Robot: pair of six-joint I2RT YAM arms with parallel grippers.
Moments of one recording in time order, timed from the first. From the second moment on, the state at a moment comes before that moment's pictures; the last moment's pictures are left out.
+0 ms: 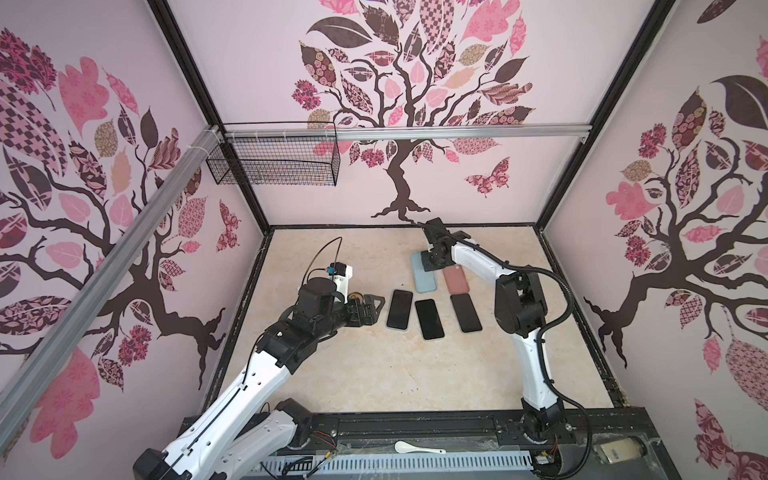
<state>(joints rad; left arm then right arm) -0.54 0.91 0.87 -0.51 0.15 -0.52 0.44 2.29 1.97 -0.77 0.14 0.21</state>
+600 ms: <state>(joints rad) -0.54 0.90 0.88 -0.63 0.09 -0.48 0.44 2.41 2.11 -0.84 0.17 0.22</state>
